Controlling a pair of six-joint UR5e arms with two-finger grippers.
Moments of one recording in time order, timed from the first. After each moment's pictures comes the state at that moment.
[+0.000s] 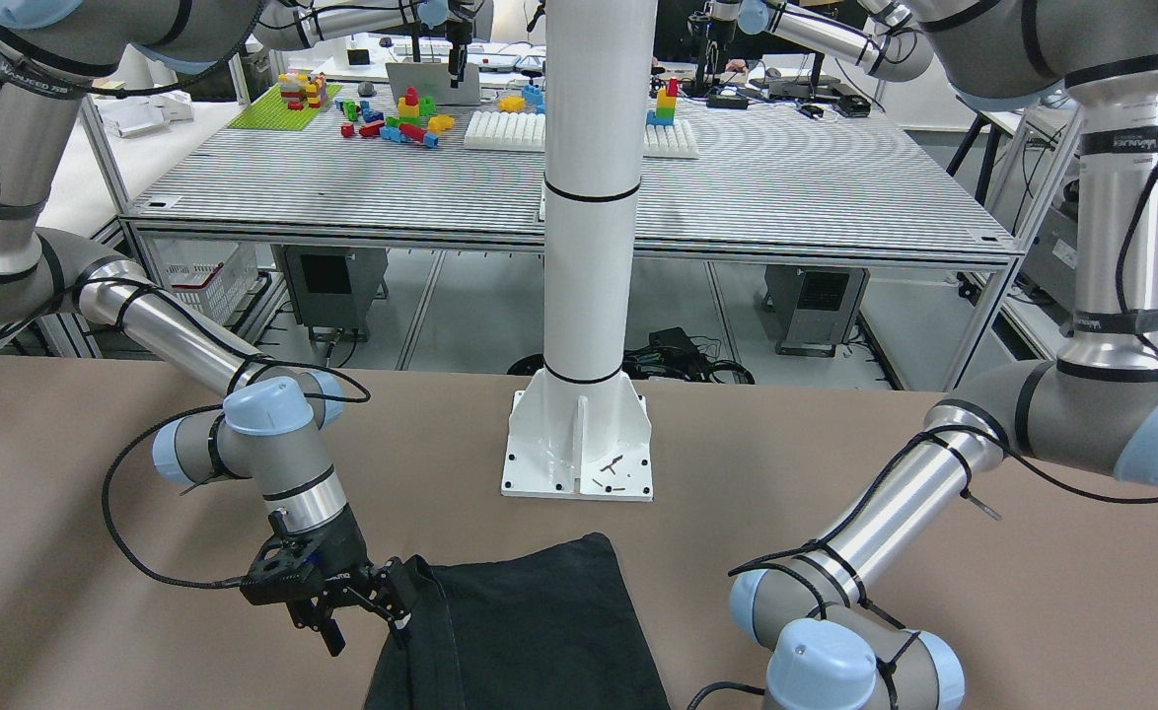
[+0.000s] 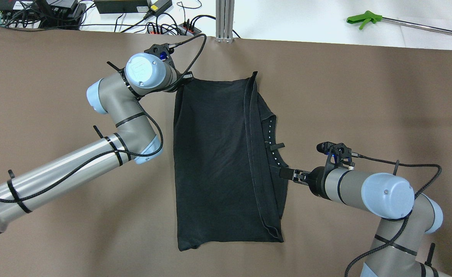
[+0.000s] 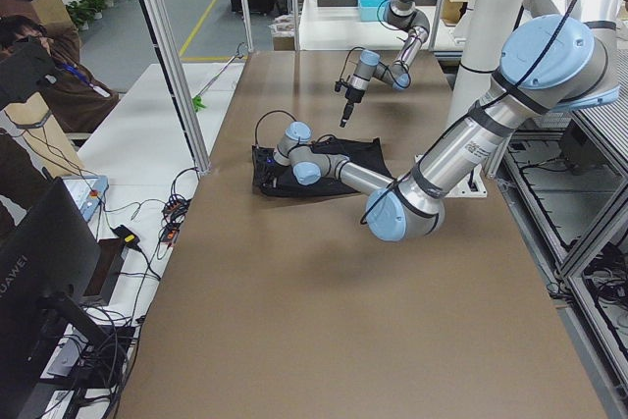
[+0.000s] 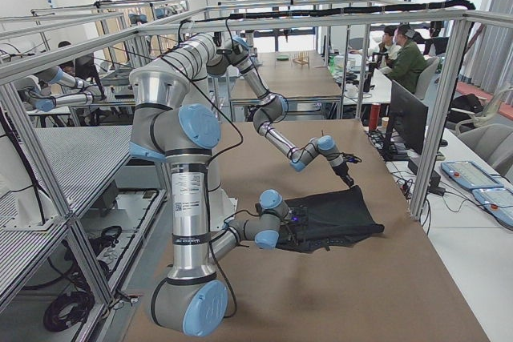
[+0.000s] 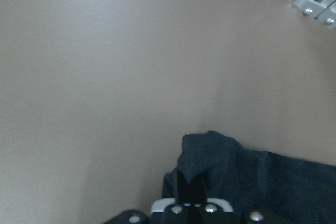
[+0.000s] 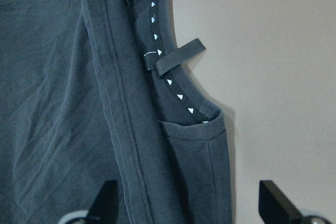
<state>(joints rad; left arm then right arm) -0.77 -2.47 -1.04 -2.22 -1.64 -1.42 0.53 -1.41 1.89 -0.88 1.64 1.44</state>
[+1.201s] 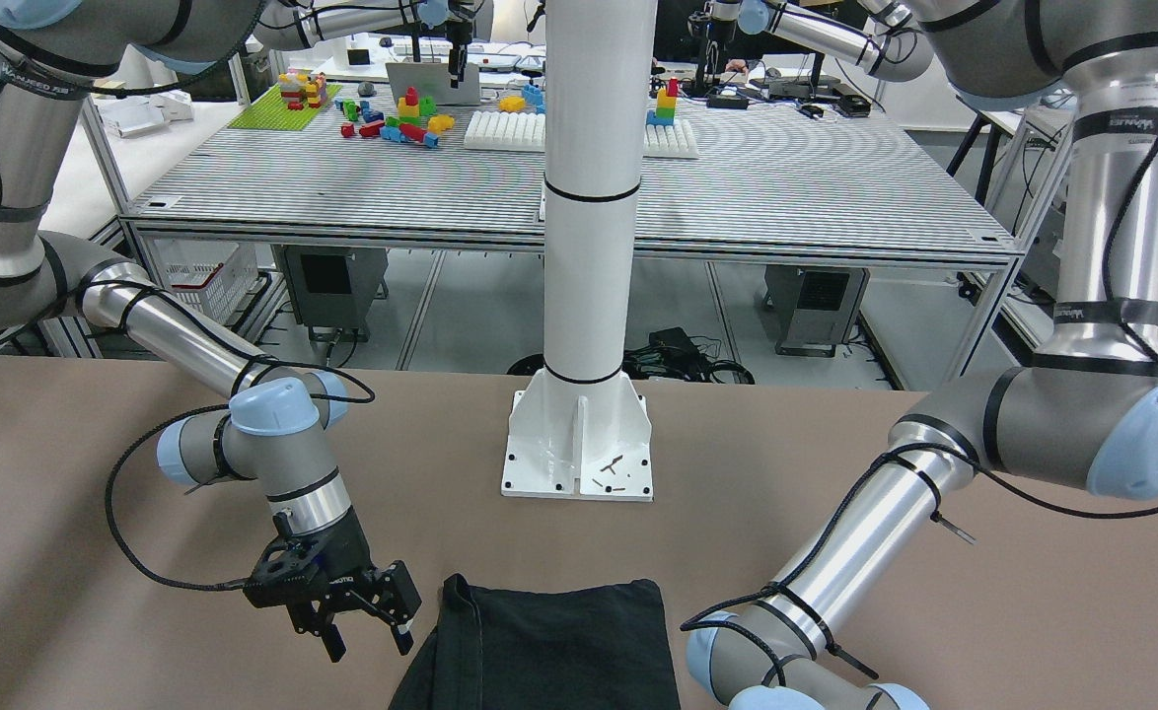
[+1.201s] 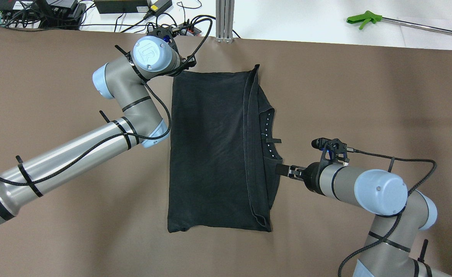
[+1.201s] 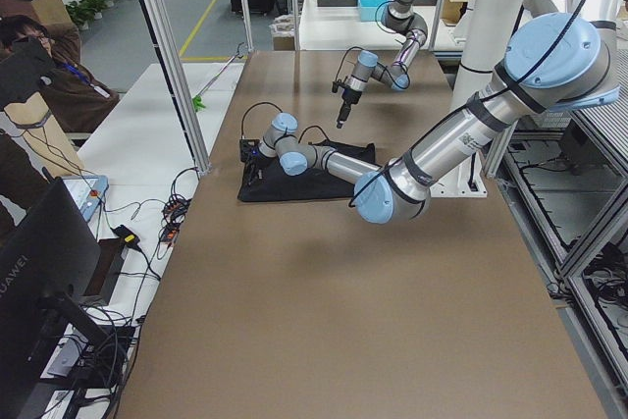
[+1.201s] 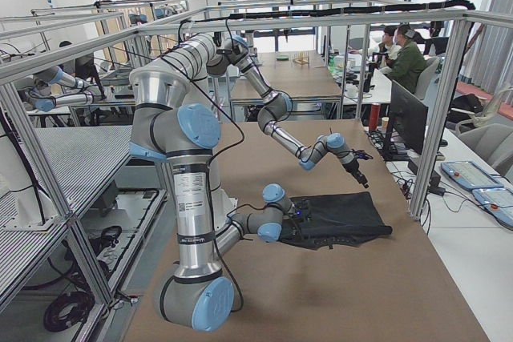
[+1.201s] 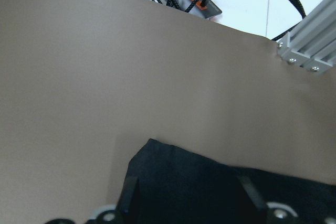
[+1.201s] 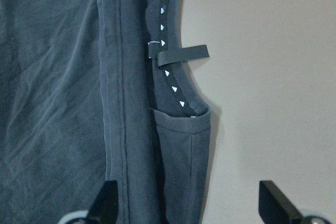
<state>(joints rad) -0.82 -2.57 -0.92 -2.23 -1.62 -1.36 0.54 -1.34 1.88 -0.96 1.61 1.35</state>
